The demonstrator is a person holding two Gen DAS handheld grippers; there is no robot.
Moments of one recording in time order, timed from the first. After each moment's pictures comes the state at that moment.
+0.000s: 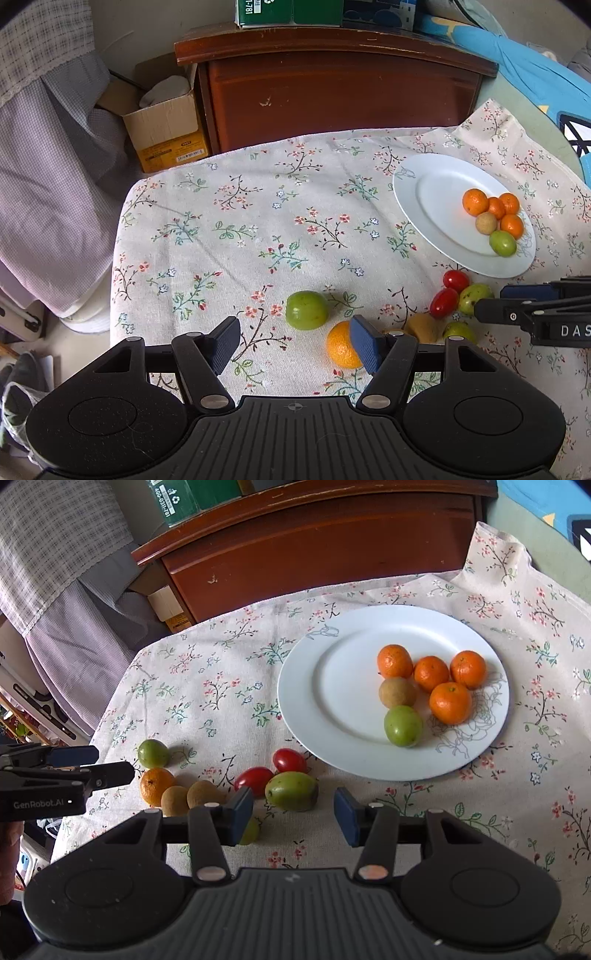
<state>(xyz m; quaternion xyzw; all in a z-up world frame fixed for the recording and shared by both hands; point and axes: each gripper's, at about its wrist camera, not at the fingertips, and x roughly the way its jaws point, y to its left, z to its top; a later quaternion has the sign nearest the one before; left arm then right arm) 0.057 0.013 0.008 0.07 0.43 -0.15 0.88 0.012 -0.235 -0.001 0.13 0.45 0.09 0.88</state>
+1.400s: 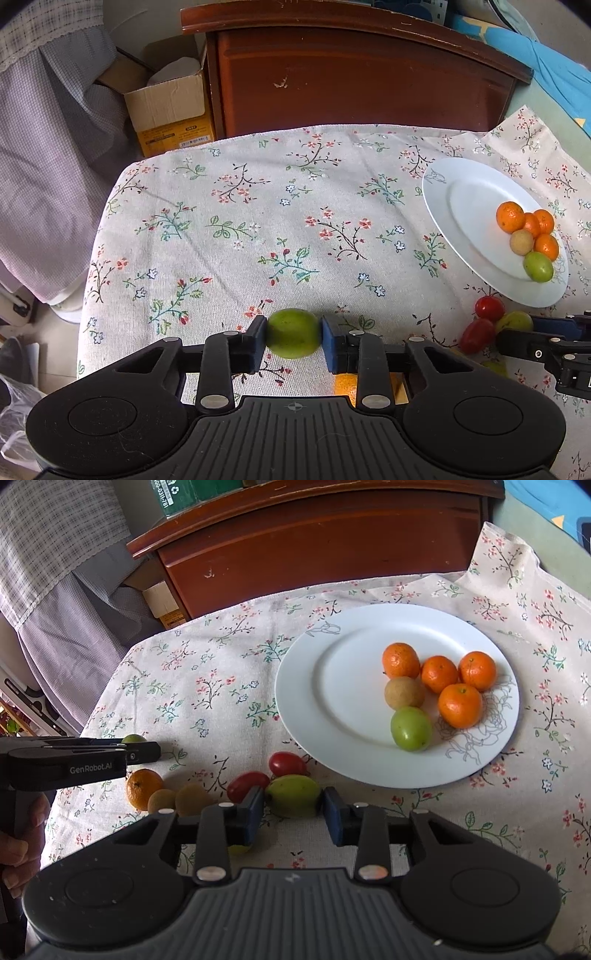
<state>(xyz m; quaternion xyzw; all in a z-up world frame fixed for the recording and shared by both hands) 0.089 0.006 -0.021 0.05 0.44 -0.13 0.89 0.019 -0.227 -0.010 0.12 0.44 0.09 0.88</state>
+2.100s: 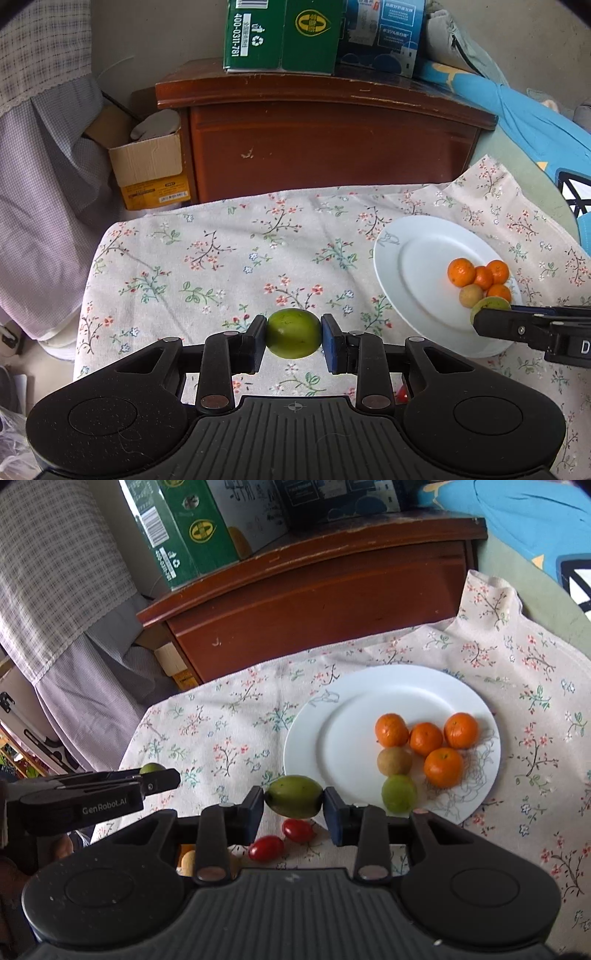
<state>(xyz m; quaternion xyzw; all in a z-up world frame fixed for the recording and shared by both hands) 0.080 -0.016 0.024 0.03 0.38 -0.17 0.91 0.024 -0.254 0.039 0.16 0.38 0.08 0.91</state>
